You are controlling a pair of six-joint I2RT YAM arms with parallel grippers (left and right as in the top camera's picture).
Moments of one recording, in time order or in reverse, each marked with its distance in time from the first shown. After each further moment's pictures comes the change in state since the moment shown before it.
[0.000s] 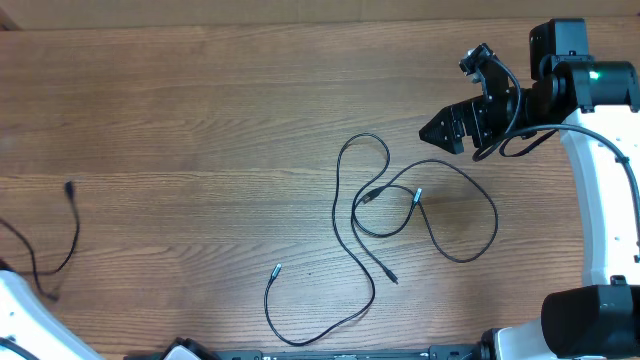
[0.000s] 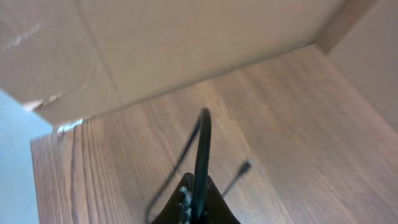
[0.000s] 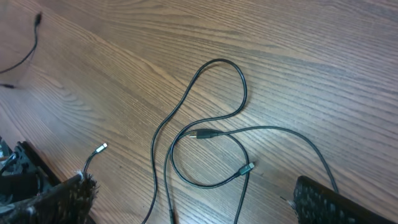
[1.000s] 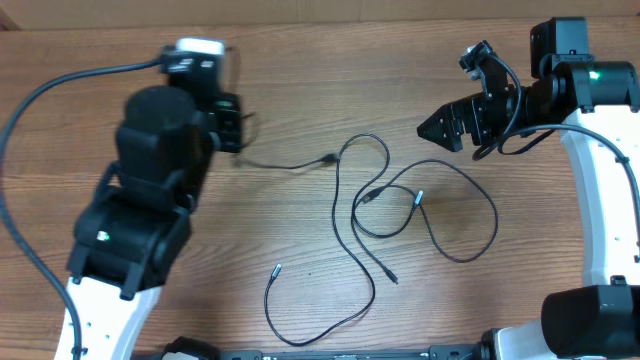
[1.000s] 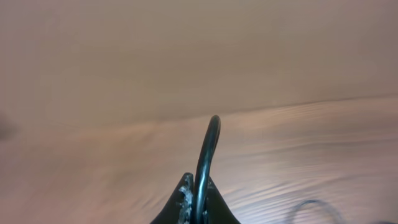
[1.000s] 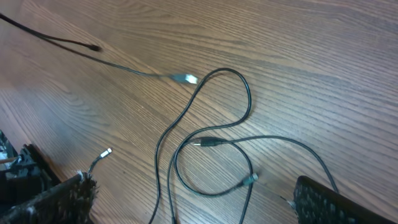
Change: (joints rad) left arm -1.215 -0.093 -0.001 0.178 -0.138 0.170; right arm 0.000 0.000 0.000 0.025 -0.030 0.000
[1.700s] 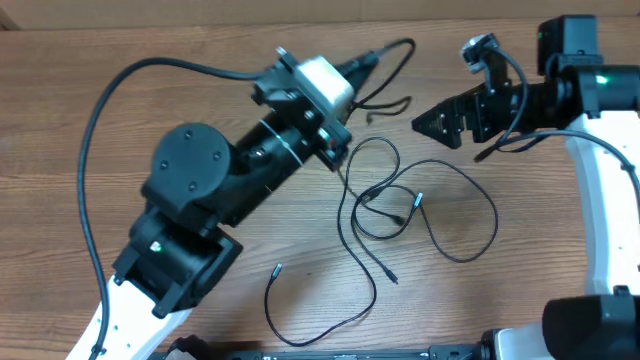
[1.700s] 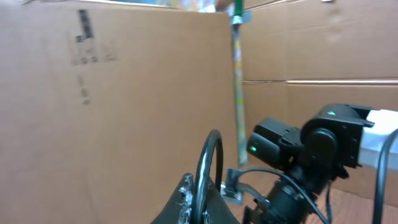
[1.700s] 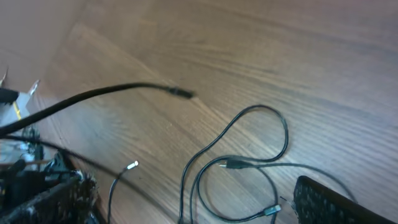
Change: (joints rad) left arm -0.348 0.018 -0.011 0.597 0.427 0.147; right arm -0.002 -0.018 0.001 0.031 -0.138 -0.005
